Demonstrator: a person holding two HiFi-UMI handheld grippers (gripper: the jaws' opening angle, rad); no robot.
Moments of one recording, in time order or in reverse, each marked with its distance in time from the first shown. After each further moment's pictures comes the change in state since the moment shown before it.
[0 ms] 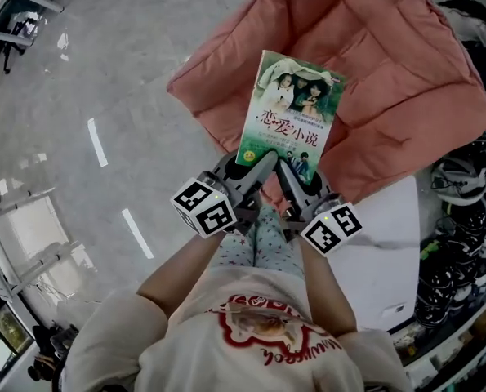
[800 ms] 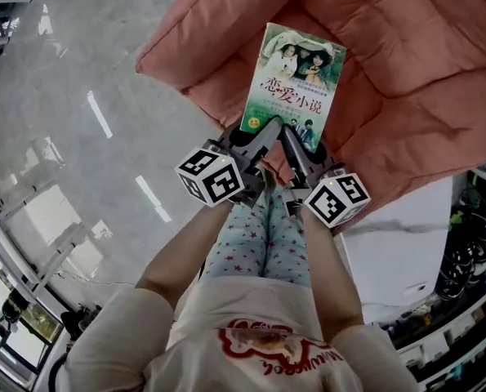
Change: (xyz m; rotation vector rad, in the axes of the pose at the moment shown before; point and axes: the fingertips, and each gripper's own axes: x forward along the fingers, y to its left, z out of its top) left arm 0.035 0.119 -0.108 -0.105 0.158 0.096; right arm 0.018 -0.121 -0.108 0.166 0.050 -0.162
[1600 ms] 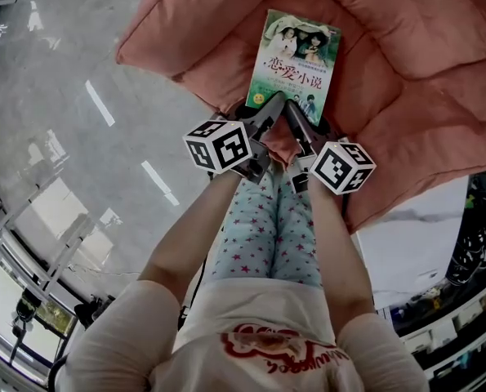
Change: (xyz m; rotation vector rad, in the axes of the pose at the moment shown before) left arm 0.032 0.087 -0.055 -0.083 0.131 0.098; right arm 0.035 -0.080 -0.061 0.113 0.103 -0.106
